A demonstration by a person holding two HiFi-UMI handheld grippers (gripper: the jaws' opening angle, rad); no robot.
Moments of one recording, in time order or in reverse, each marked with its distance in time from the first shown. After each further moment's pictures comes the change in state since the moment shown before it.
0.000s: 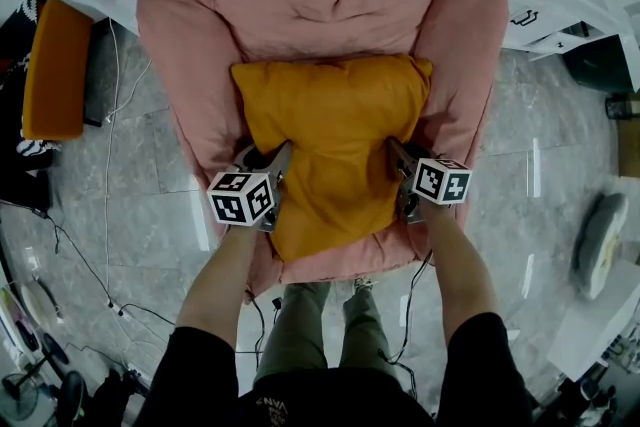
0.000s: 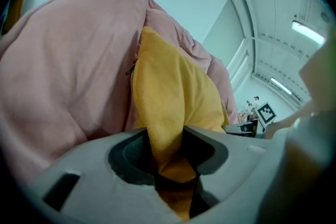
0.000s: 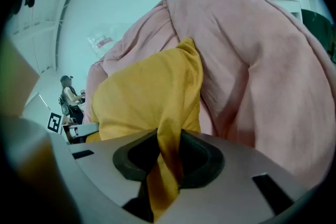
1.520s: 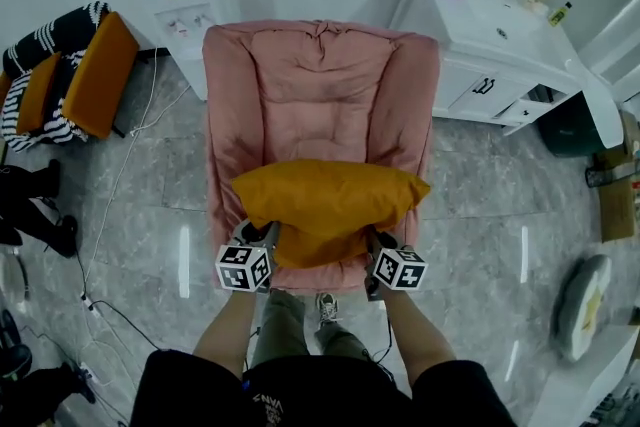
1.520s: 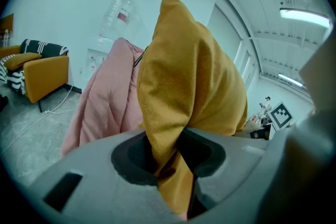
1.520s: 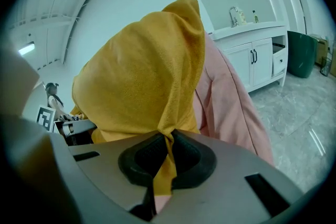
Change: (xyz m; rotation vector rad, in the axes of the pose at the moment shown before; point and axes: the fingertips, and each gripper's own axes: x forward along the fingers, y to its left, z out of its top) left arm -0.163 -0.151 -0.066 0.046 -0.159 0.162; right arm -0.201 0.054 -0.085 -0.081 -0.075 -0.037
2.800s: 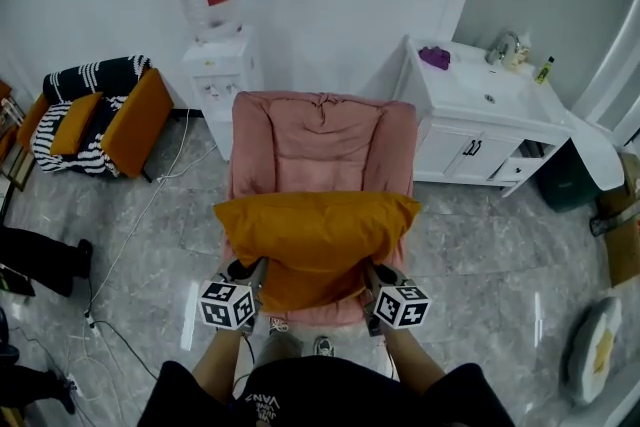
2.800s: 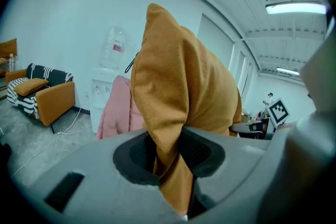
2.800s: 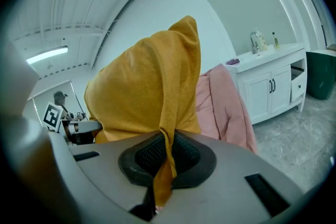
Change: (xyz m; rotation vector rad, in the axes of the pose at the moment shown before) left arm -0.135 -0.079 0.078 0.103 -0.121 0.062; right arm -0.125 0.071 0.077 -0.152 -0.173 0.204
